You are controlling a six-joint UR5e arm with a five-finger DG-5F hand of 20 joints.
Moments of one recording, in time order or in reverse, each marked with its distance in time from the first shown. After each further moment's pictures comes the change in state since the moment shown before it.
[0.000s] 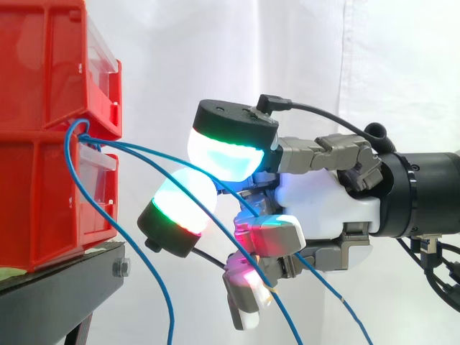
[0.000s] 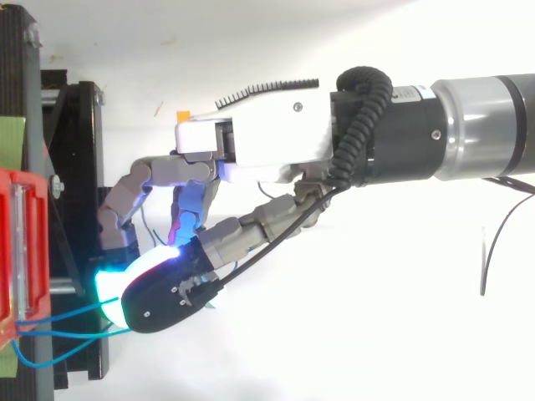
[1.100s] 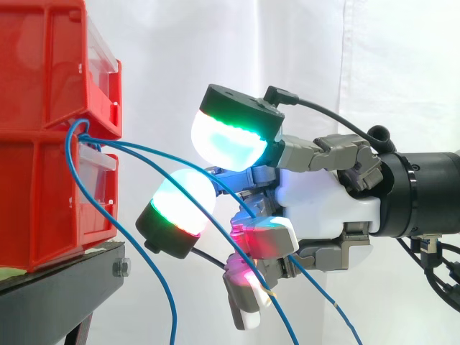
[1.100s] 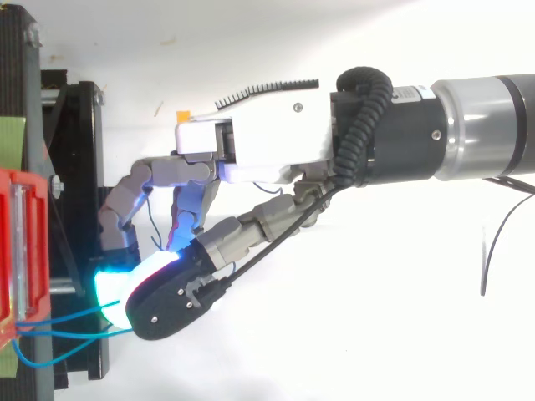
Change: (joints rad) arm 0.000 0.000 0.000 0.000 -0.001 0.000
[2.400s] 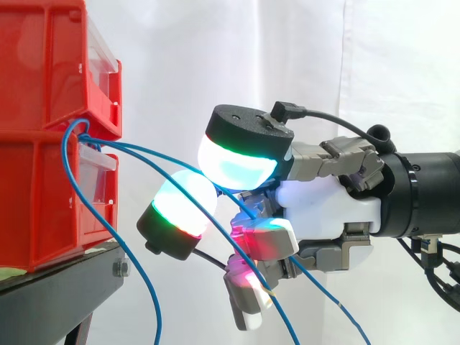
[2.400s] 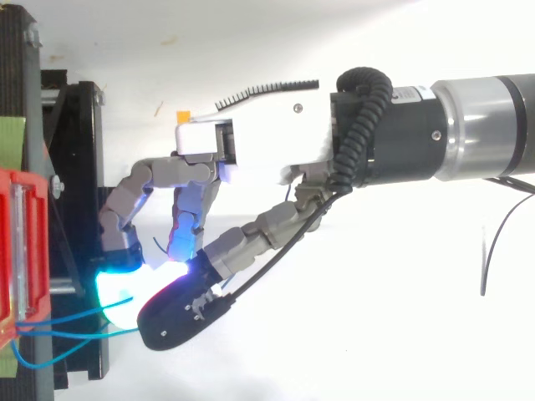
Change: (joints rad) arm 0.000 0.001 0.000 -0.003 -0.004 -0.004
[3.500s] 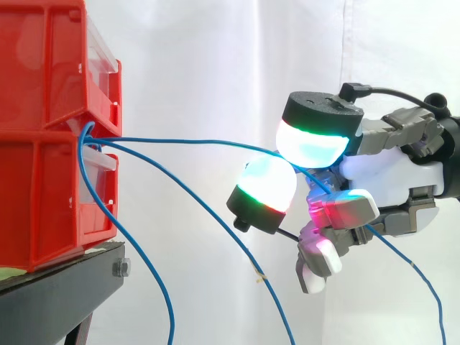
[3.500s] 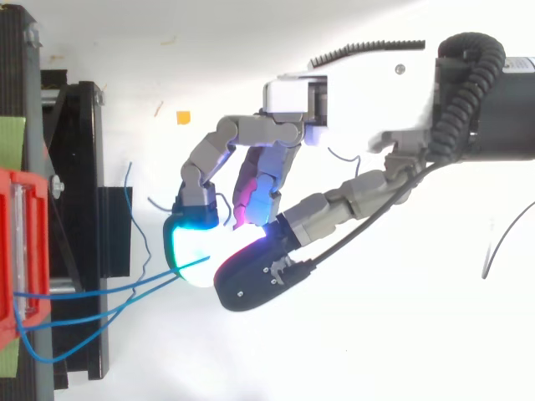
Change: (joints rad) arm -0.002 0.156 -0.151 -0.105 0.087 -0.027
